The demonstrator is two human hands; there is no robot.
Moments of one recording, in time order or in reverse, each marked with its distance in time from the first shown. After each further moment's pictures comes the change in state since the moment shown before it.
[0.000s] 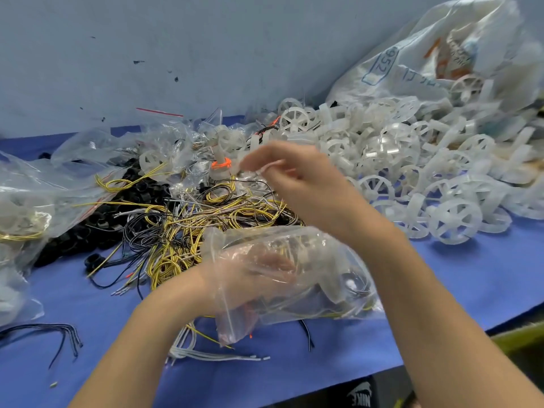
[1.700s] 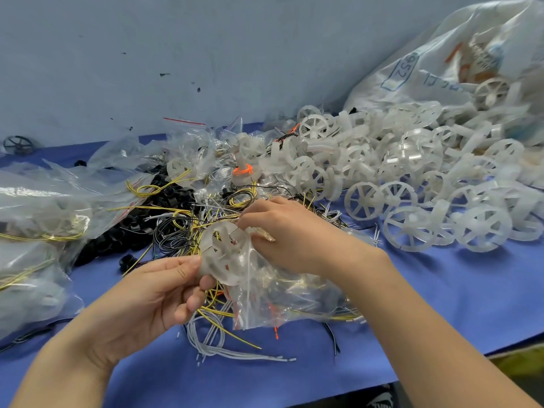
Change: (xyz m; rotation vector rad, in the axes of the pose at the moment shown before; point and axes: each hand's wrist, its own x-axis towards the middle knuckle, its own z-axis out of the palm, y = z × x) left_hand -0.065 -0.058 -0.056 -0.780 0.373 -0.088; right_hand 0.001 0.011 0.056 -0.544 -0.357 -0.084
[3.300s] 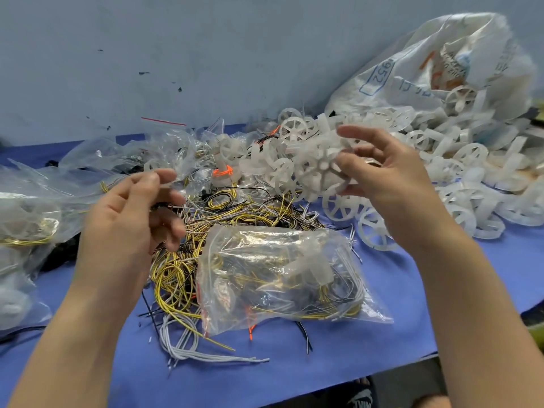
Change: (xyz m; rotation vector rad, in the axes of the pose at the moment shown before) left_hand 0.022 0.036 0.043 0.123 0.323 0.741; right_hand -0.071 0.057 -0.076 0.918 0.726 0.369
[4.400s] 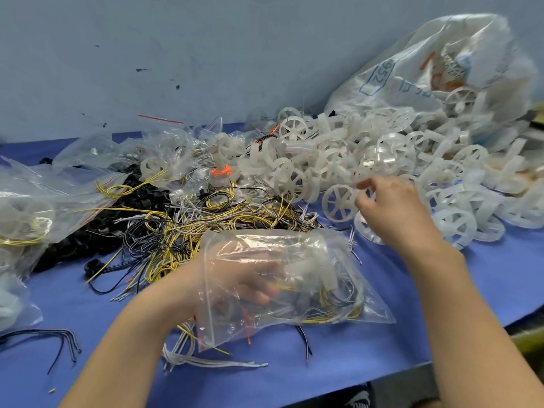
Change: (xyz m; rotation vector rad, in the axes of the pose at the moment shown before) left_hand 0.001 -0.066 0.030 0.284 -0.844 -0.699; right_hand 0.011 0.049 -0.019 -1.085 0.043 0.236
